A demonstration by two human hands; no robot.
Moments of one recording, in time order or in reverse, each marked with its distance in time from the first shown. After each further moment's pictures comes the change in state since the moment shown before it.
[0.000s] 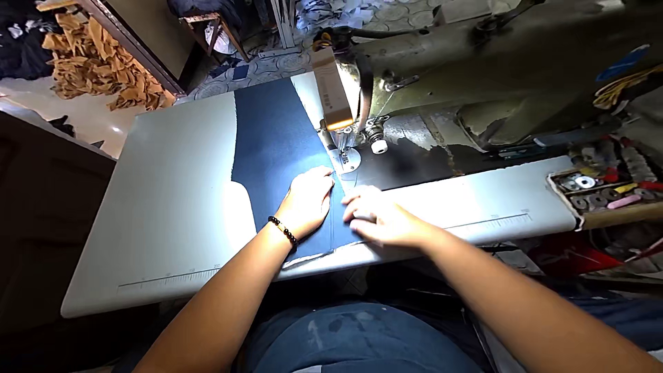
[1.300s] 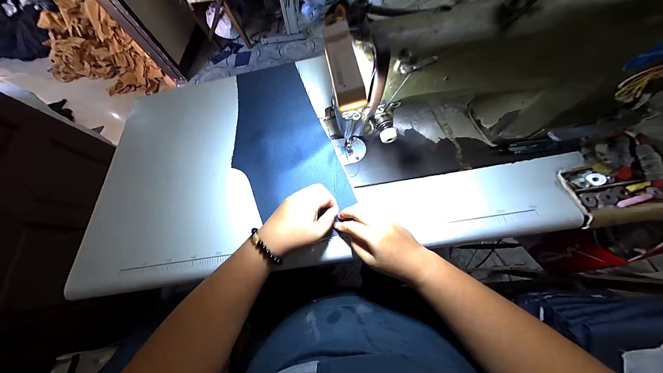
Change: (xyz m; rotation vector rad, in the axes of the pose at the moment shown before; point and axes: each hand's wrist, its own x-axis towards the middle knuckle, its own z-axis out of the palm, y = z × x) left_hand -0.032 0.022 -0.034 -0.257 -0.073 -0.079; right_hand -0.026 -0.022 0.045 -0.311 0.119 -0.131
